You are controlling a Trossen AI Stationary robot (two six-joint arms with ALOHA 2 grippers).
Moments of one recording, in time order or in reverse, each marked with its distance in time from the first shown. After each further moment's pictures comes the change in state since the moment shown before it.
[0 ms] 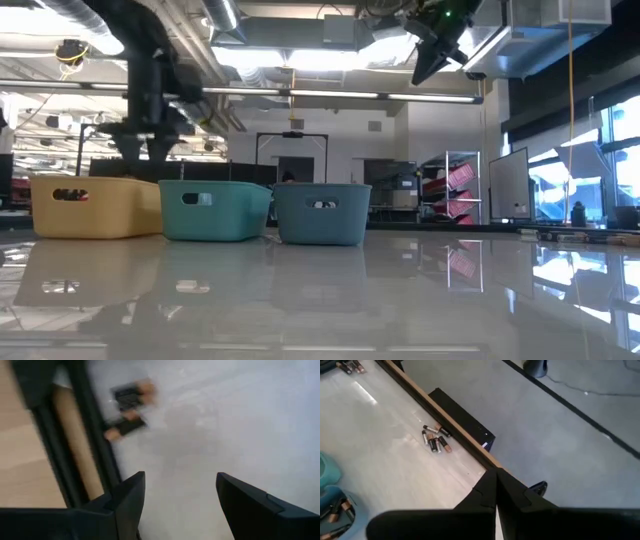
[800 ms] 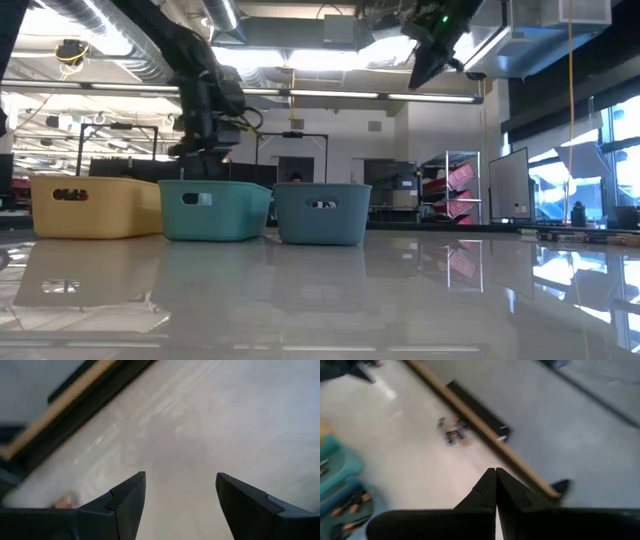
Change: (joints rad) left arm -0.109 0.298 0.227 0.143 0.146 0.316; right arm 0.000 0.028 -0.052 0.037 -0.099 0.021
